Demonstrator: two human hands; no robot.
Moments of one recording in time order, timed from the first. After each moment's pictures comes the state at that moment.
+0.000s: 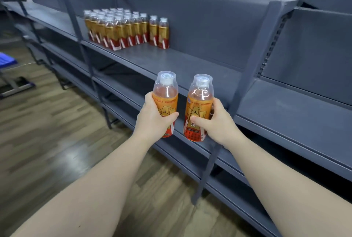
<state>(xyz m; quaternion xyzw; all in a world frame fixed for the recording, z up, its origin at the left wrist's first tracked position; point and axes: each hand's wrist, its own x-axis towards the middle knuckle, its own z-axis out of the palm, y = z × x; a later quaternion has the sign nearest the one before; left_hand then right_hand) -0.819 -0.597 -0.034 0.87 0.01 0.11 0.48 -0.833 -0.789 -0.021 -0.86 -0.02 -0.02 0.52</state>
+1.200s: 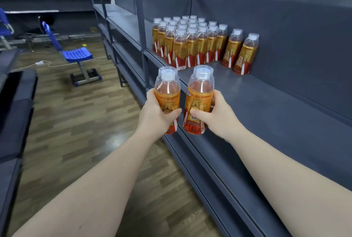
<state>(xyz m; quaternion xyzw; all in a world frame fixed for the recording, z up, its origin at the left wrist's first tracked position) -0.546 -0.391 -0.032 0.83 0.16 0.20 0.50 -0.489 -0.572 -0.019 -0.82 -0.19 0.06 0.53</state>
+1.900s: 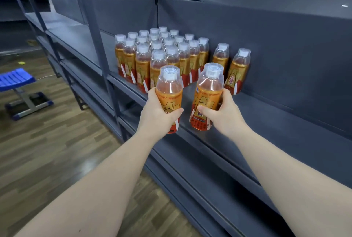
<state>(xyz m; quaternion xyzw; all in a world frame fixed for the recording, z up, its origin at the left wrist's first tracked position) -0.322 -0.326 -0.016 0.85 0.02 0.15 0.50 -0.309 -0.522 -0.004 -0.83 -0.04 -0.05 0.56</state>
